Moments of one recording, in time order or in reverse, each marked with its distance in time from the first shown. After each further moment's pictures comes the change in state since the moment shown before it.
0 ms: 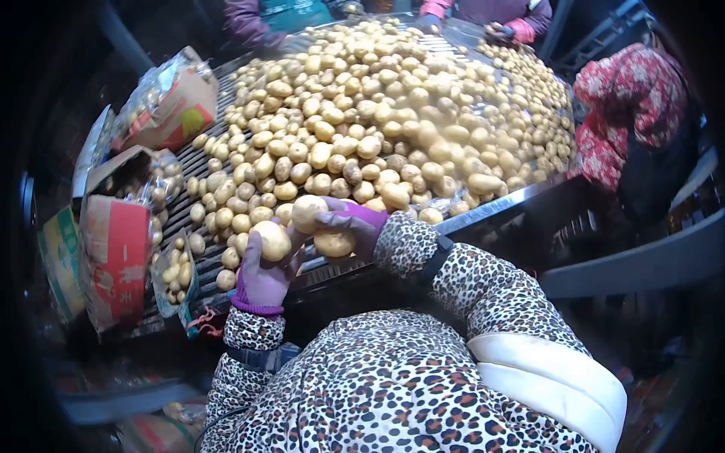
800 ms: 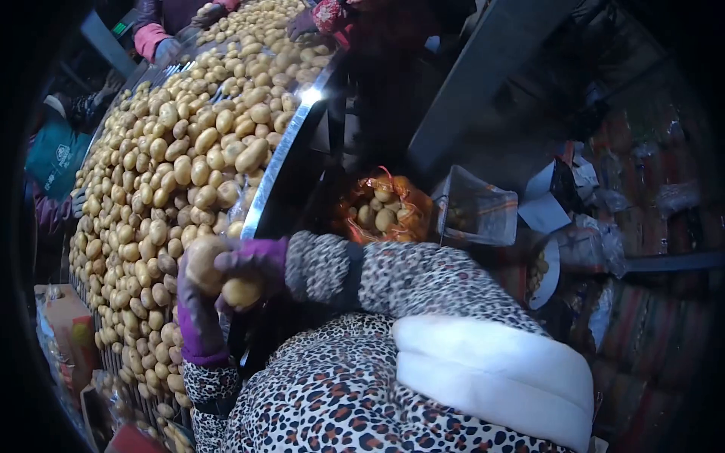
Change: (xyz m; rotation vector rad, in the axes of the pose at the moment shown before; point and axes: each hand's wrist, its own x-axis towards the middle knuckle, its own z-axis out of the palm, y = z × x) left_hand 0.070 -0.104 0.119 0.797 -0.813 -0.075; right_hand -0.149 0.006 -0.041 0.271 0.133 -0.542
